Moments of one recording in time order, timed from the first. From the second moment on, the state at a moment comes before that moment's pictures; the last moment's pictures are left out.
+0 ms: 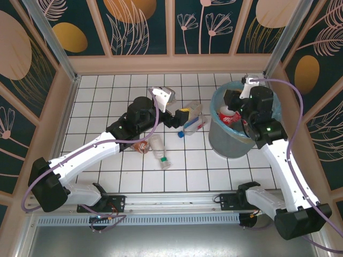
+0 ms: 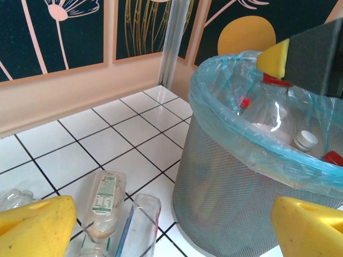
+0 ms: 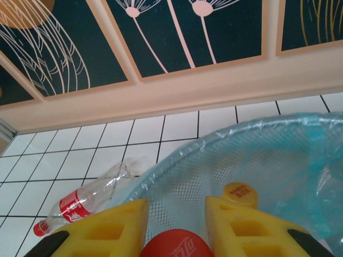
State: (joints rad) left arm -0.82 1.32 1.09 0.04 0.07 -0.23; right arm 0.26 0.99 1.07 -0.41 -0.02 0.28
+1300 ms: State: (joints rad) left arm -0.82 1.33 1.07 0.04 0.07 -0.23; right arm 0.16 0.87 0.79 -0.14 -0.05 0.31
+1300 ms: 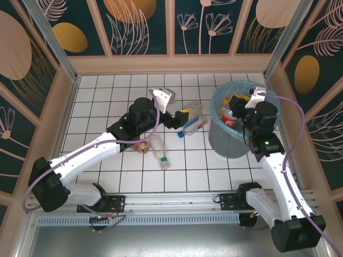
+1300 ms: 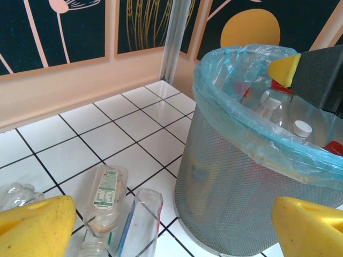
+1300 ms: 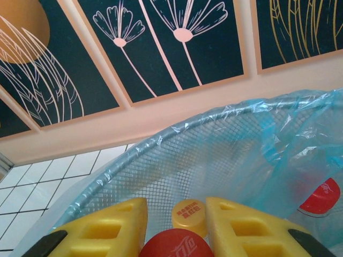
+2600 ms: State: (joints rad) left arm -0.71 1.36 1.29 -0.13 -0.24 -0.29; right arm 0.17 0.88 1.13 -0.39 -0.12 0.37
